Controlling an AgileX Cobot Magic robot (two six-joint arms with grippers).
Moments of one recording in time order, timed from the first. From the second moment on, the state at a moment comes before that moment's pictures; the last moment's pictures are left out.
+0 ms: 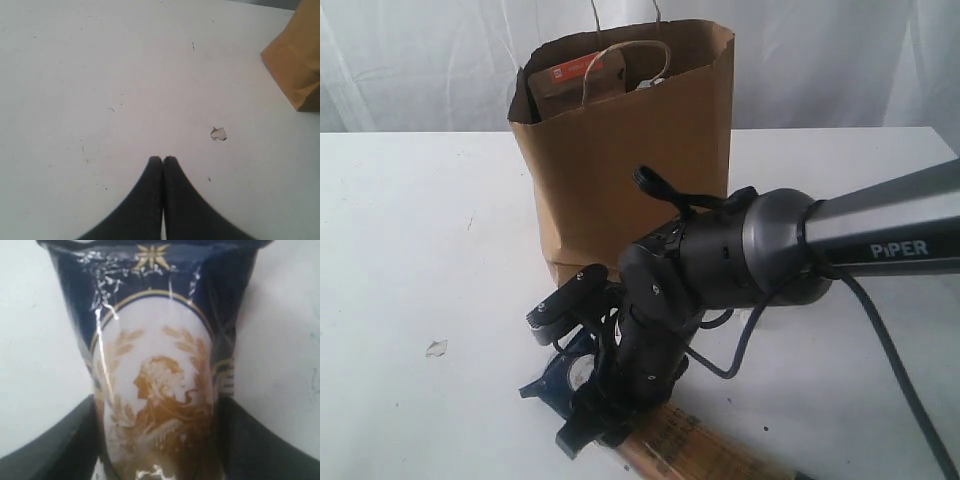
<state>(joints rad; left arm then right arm) -0.07 0.01 0.02 -0.11 0.43 -0.08 0.86 1.90 -1.10 0.12 0.62 -0.12</state>
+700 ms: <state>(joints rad) -0.07 0.01 0.02 -0.11 0.43 -0.08 0.86 1.77 -1.18 0.09 0.64 -0.13</state>
